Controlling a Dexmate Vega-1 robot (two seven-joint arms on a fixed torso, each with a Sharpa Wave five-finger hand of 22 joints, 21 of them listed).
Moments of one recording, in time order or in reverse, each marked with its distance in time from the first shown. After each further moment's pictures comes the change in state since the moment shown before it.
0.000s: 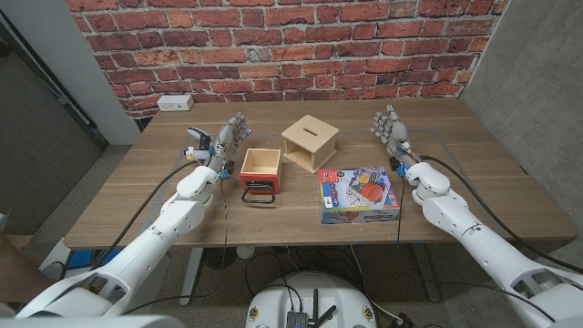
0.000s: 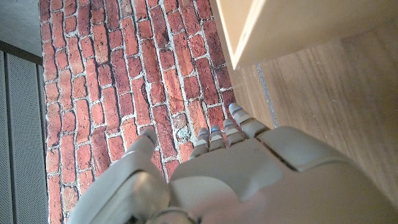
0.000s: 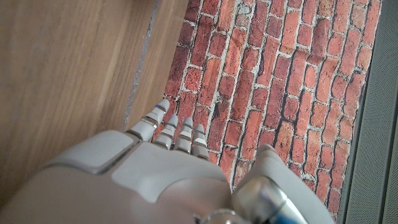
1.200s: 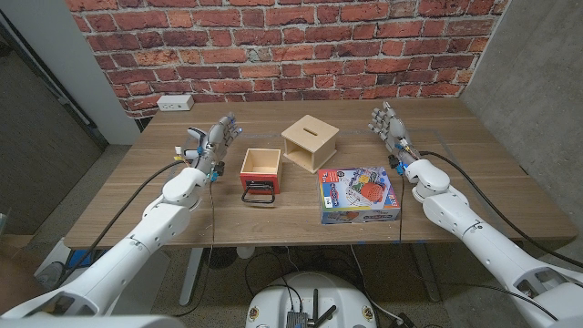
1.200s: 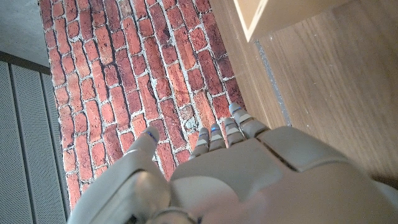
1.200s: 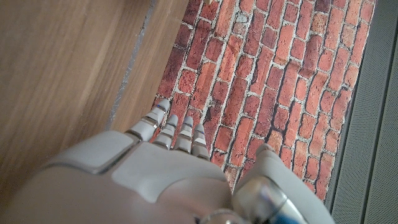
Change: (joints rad) left arm 0.120 0.120 -0.059 -0.218 0.010 0.043 0.073; left_hand 0.004 0.004 0.027 -0.028 0.000 0.011 0.000 0.004 0.000 0.010 -0.010 0.004 0.000 0.018 0.003 0.000 -0.003 0.012 -0.001 -0.013 0.000; right arm -0.007 -0.024 -0.008 -0.045 -0.061 0.006 -0.033; right_hand 0.000 0.000 0.004 0.004 0.008 0.008 -0.006 0.004 -0.003 0.012 -0.005 0.007 -0.017 0.000 0.000 0.000 -0.030 0.000 0.000 0.003 0.000
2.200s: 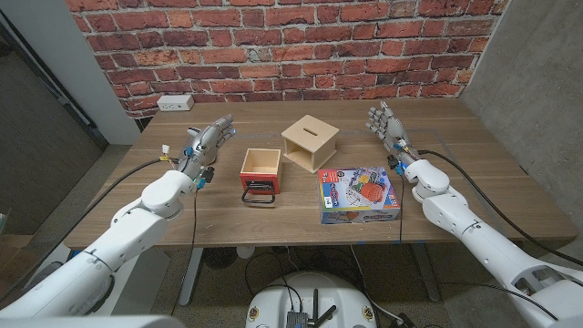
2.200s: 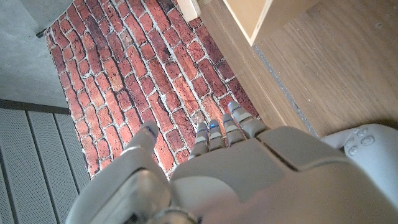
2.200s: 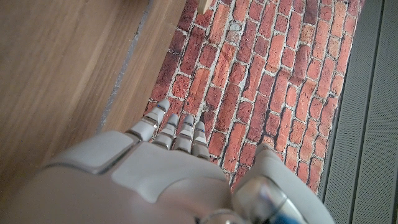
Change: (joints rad) left arm 0.192 0.183 -0.099 -0.295 0.102 0.117 0.126; left_hand 0.041 -0.010 0.030 -0.083 -0.008 0.053 -0.032 0.007 0.000 0.056 -0.040 0.004 0.000 0.050 -0.040 0.000 -0.005 0.019 0.002 -0.016 0.000; right arm 0.014 0.003 -0.013 0.038 -0.011 0.057 0.045; right_hand 0.005 0.005 0.000 0.000 0.006 0.010 -0.001 0.000 0.000 0.005 -0.005 0.001 -0.009 0.004 -0.004 0.000 -0.019 -0.004 -0.004 0.000 0.000
